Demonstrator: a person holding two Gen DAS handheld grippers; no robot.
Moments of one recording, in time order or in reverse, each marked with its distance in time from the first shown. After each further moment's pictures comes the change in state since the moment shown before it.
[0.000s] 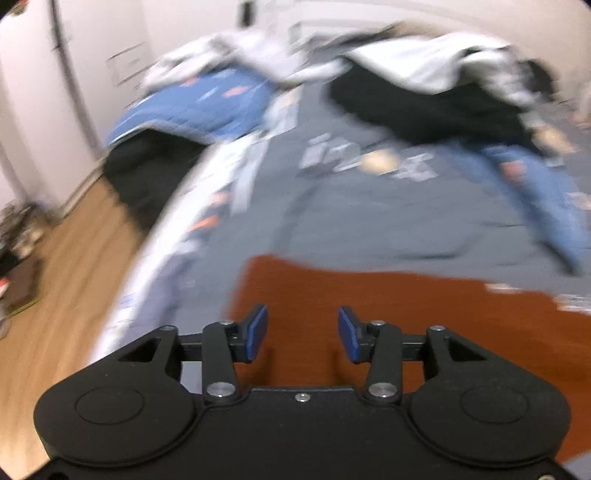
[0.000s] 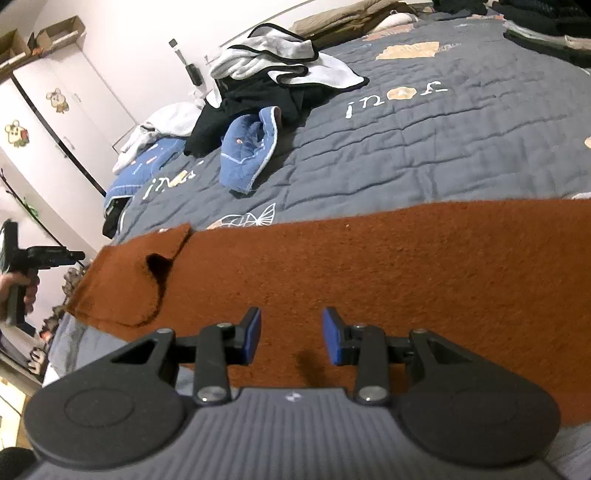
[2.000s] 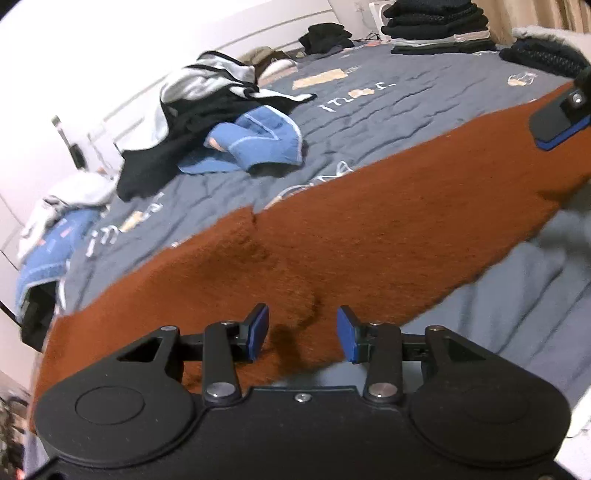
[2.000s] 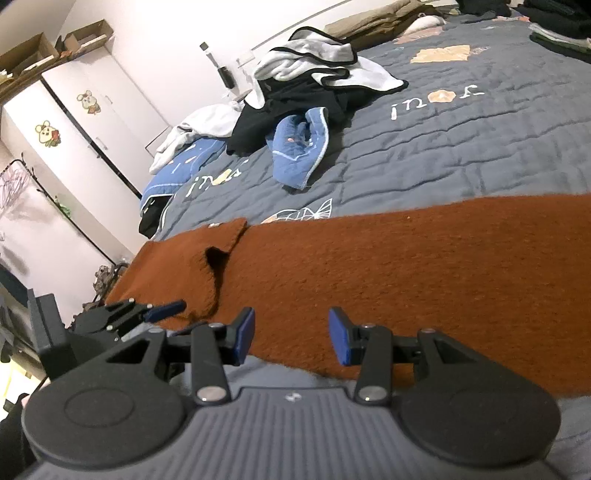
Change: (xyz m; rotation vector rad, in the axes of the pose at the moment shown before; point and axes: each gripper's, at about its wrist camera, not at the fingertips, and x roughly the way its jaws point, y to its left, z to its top) left arm -0.029 -0.237 -0.161 0.593 -0.167 -0.075; right arm -0.012 0.037 -0.014 -0.021 -0.008 0.095
